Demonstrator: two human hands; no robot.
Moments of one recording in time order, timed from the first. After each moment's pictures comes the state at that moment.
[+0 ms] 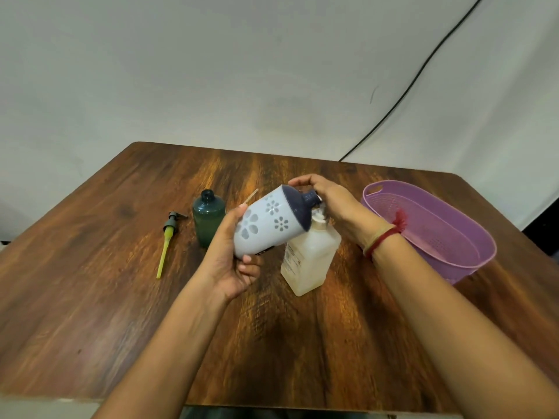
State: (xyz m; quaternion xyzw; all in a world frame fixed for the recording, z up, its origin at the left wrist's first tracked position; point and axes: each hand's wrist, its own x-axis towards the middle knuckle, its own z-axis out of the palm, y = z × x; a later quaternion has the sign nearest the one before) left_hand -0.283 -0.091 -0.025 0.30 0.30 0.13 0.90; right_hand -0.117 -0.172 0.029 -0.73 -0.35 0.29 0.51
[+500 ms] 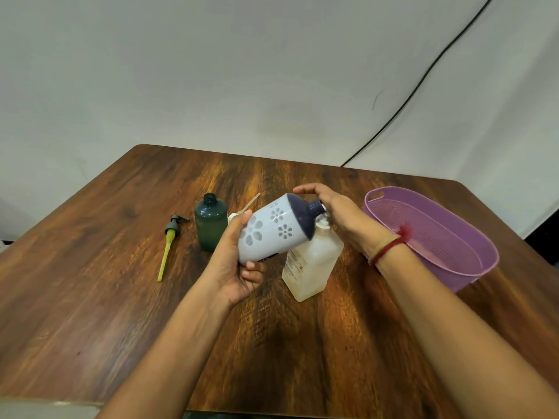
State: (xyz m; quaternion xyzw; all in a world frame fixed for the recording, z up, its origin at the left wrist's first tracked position) left_hand -0.280 -0.090 -0.030 0.29 0.30 0.12 0.90; right_hand -0.116 -0.179 0.031 -0.75 -0.37 0.28 0.47
